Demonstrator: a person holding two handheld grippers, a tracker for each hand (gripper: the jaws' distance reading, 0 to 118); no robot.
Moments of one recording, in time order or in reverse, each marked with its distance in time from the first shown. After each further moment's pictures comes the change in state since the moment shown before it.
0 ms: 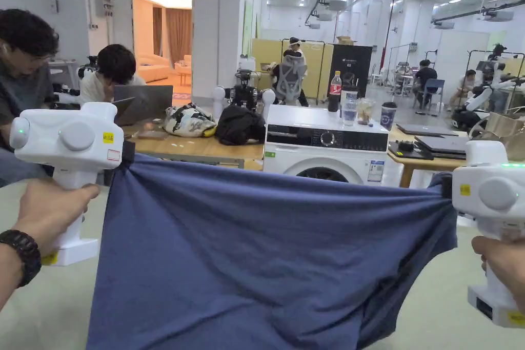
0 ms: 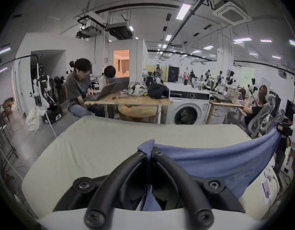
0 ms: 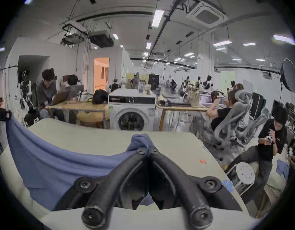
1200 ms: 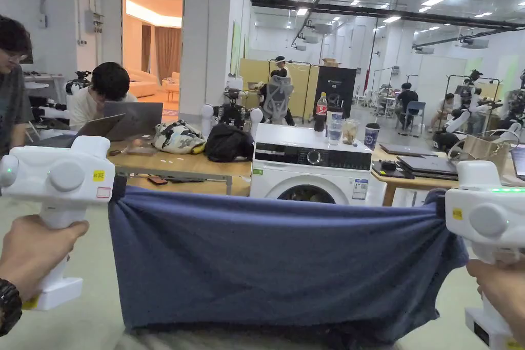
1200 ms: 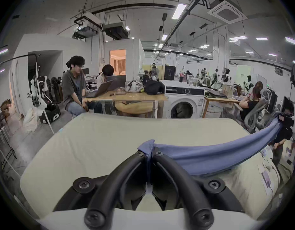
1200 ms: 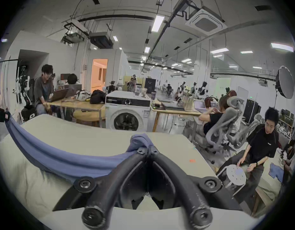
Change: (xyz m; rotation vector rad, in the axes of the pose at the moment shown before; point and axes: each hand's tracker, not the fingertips) left arm -0.002 -0.059 0.033 -0.004 -0.033 -0.020; right arm 0.010 -0.030 0.037 0.035 -0.051 0.047
